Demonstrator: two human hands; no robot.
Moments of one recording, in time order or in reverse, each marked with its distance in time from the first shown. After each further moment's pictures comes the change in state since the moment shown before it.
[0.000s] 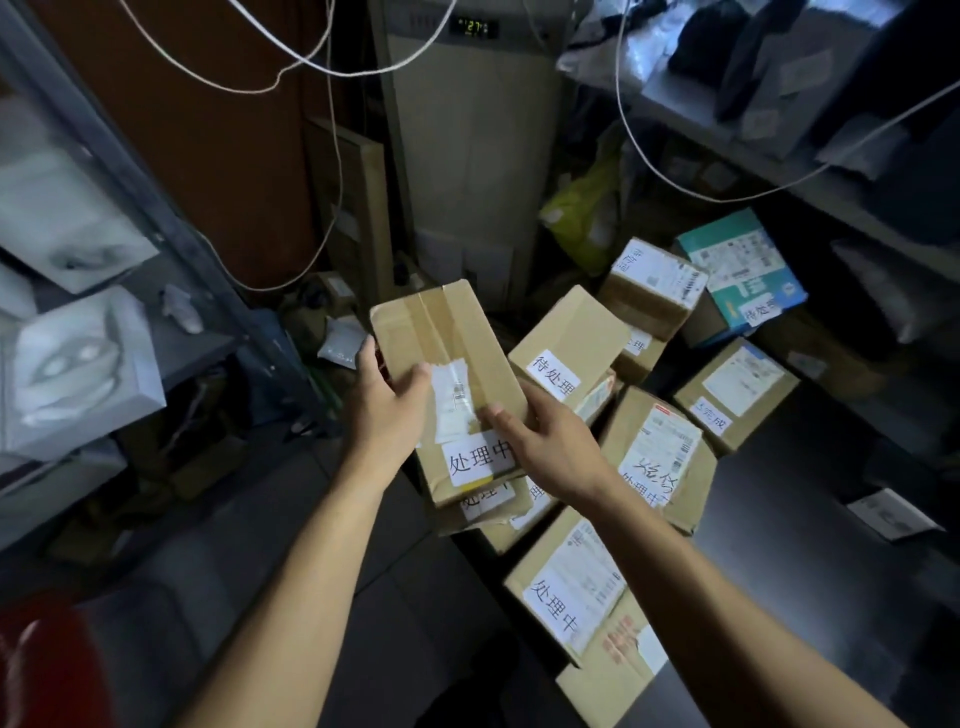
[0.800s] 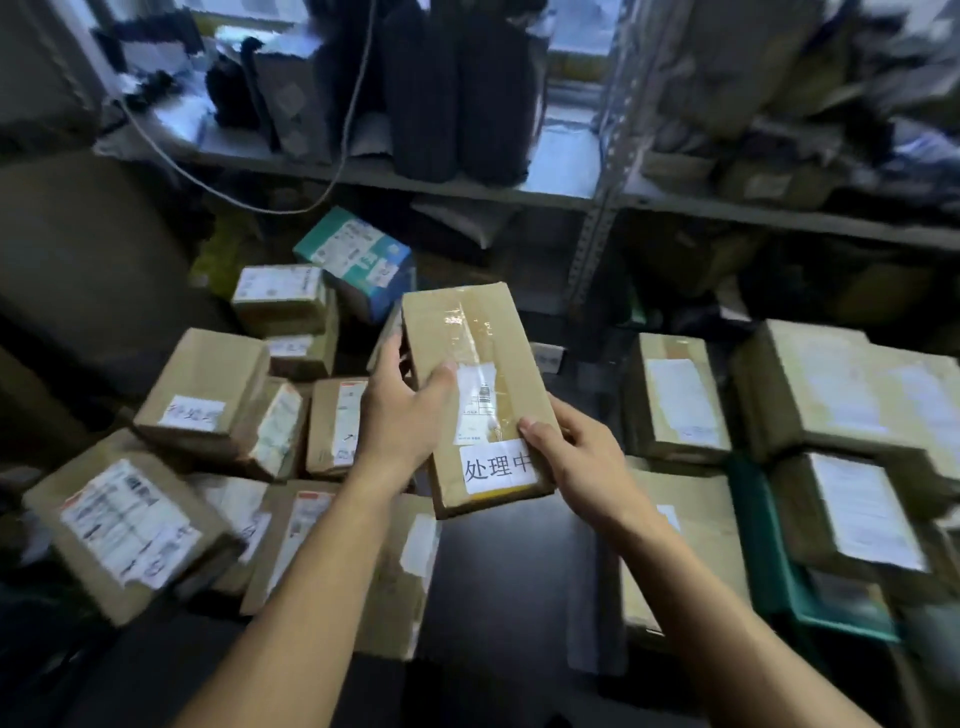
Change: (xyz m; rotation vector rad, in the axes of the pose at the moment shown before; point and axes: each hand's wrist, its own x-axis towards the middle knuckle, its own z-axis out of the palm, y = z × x) left_hand -0.238 0.085 0.218 -0.122 -0.693 0.425; right_hand -0.295 0.115 -0.157 0.372 0.714 0.135
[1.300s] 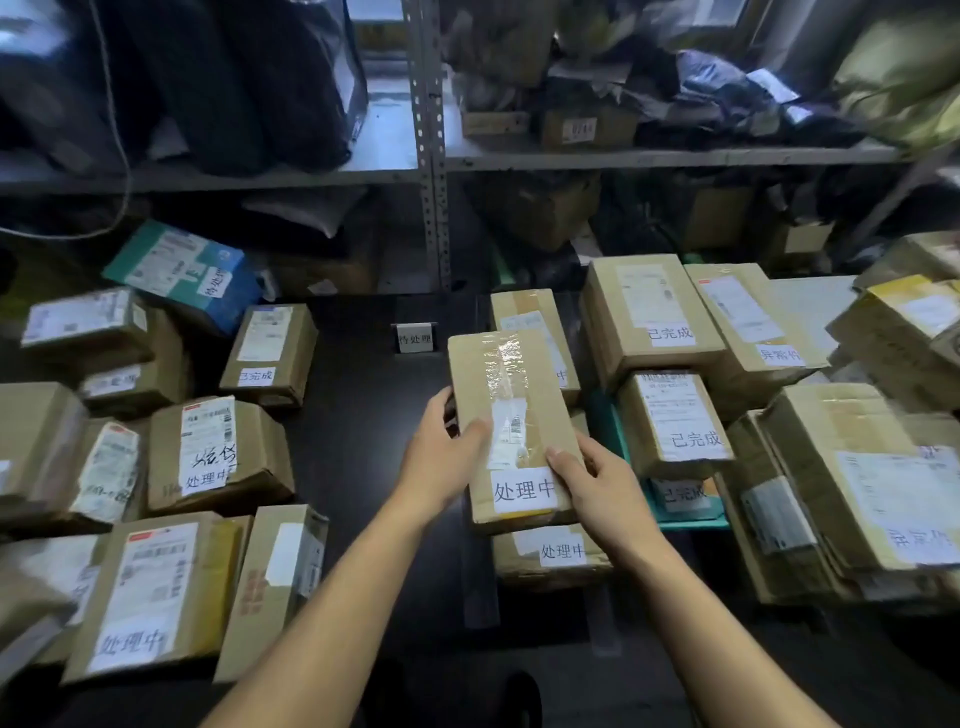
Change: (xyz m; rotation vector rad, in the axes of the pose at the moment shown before) left_hand -0.083 -0.042 0.187 0.109 -0.429 -0.131; right_hand -0.099 0.093 -0.148 0.071 0.360 0.214
